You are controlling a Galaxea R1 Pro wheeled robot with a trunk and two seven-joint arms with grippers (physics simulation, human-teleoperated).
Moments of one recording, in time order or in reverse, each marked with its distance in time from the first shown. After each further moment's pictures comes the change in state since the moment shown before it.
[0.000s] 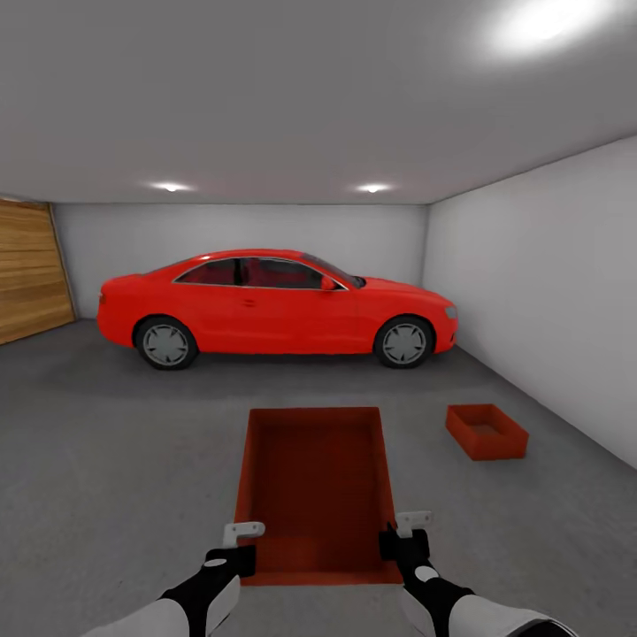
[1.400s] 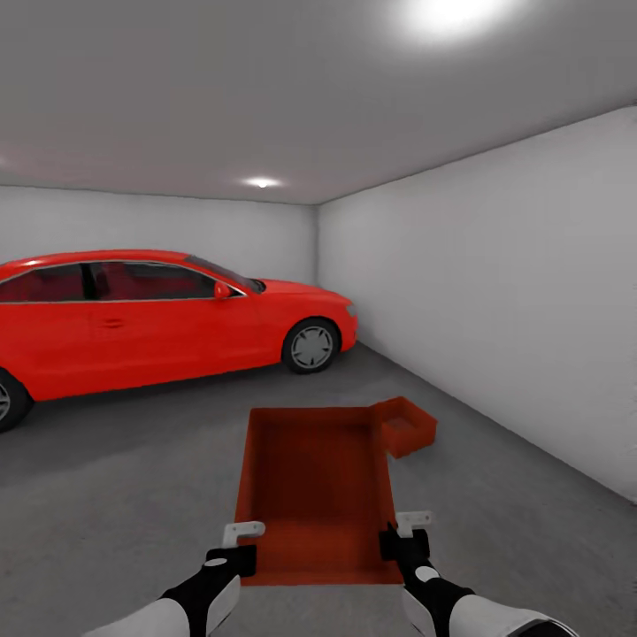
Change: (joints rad) left arm 0.000 -0.001 0.003 -0.001 -0.004 0.000 0.000; right arm 0.000 -0.001 -0.006 0.000 0.005 -0.003 0.002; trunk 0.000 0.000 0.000
